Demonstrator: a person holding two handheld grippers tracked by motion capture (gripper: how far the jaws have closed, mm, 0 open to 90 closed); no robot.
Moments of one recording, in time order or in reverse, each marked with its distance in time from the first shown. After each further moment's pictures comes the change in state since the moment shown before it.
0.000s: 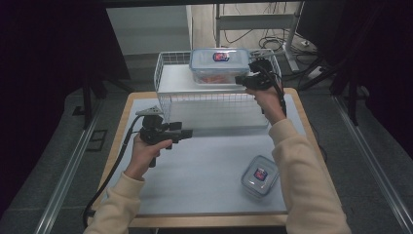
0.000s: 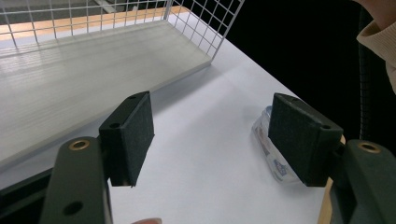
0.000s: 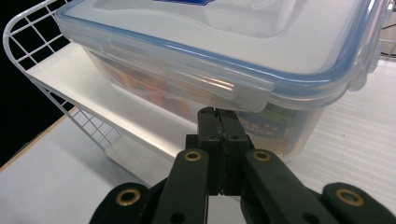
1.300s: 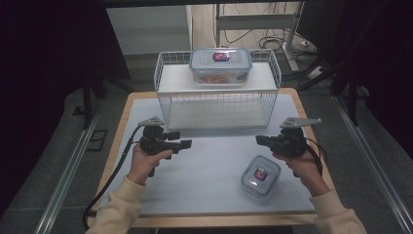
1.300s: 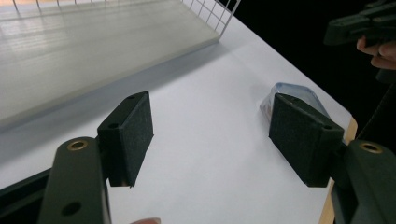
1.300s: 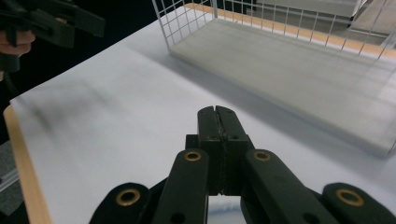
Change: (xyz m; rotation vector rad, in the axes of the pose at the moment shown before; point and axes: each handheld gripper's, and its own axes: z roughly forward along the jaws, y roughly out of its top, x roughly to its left) left arm -0.007 -0.028 0.003 0.055 0.053 0.004; right arm 0.008 -0.166 -0.100 0.017 0.202 -0.105
